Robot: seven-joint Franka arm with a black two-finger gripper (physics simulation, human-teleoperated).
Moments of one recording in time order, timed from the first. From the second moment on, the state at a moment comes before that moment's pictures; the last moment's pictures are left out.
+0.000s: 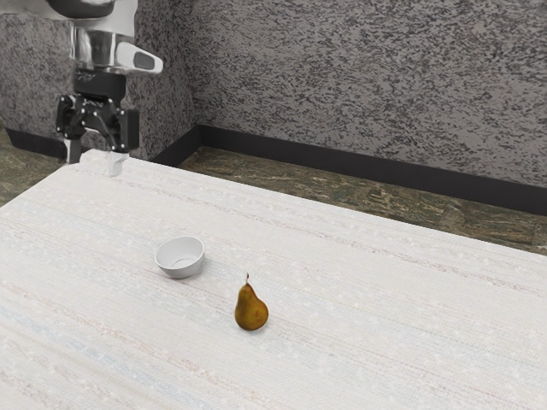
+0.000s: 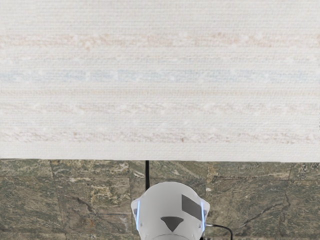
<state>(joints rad) -0.16 0.01 0.16 -1.47 0.03 1.04 0.01</state>
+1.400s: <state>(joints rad) -0.29 0.19 0.00 -1.93 -0.15 1.99 -0.57</state>
